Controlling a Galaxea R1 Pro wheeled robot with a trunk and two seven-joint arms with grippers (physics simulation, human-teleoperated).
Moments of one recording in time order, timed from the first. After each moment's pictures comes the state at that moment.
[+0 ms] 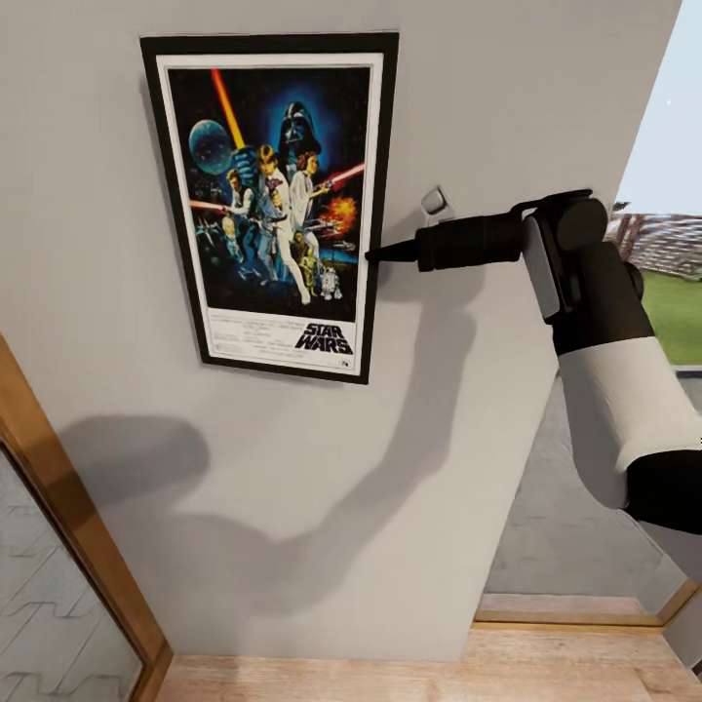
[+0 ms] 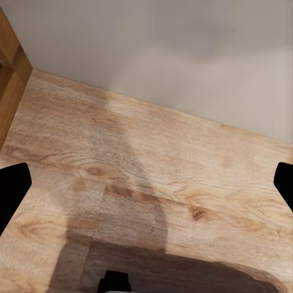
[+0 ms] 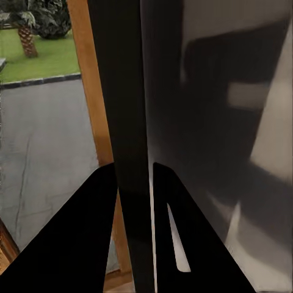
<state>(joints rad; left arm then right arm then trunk) -0.33 0.19 -0.06 -0.03 0.43 -0.32 -0.32 -1.47 -0.09 0.18 -1.09 -0.10 0.99 1.22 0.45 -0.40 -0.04</state>
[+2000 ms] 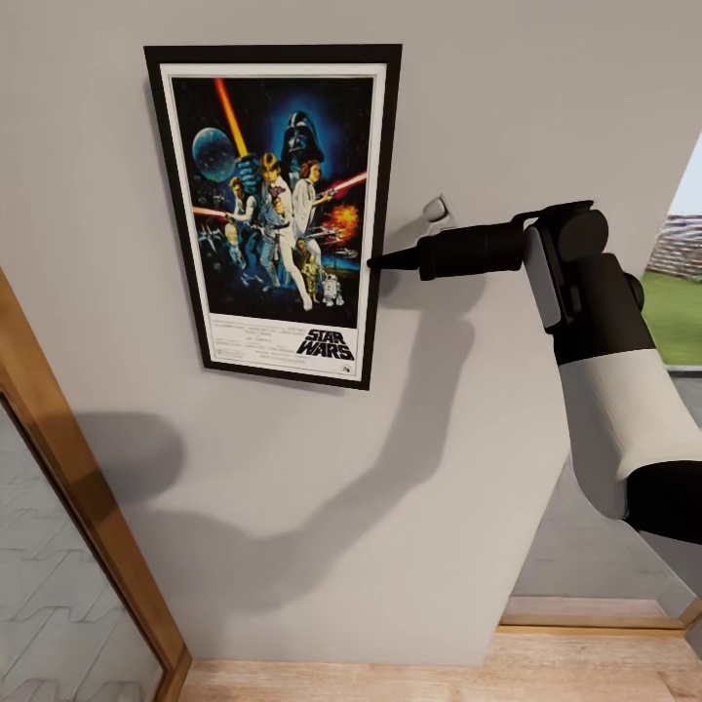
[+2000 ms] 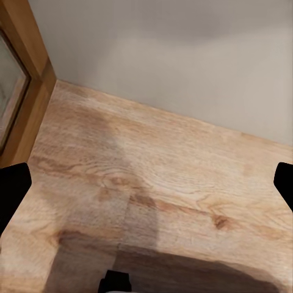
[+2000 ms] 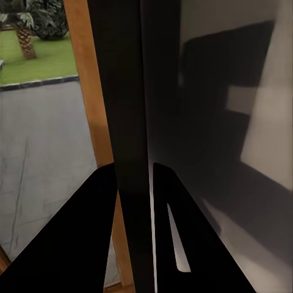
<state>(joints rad) -0.33 0.19 -0.06 -0.03 0.43 -0.32 -0.32 -1.44 -0.09 0.17 -1.13 -0.10 0.99 1.22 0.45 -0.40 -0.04</state>
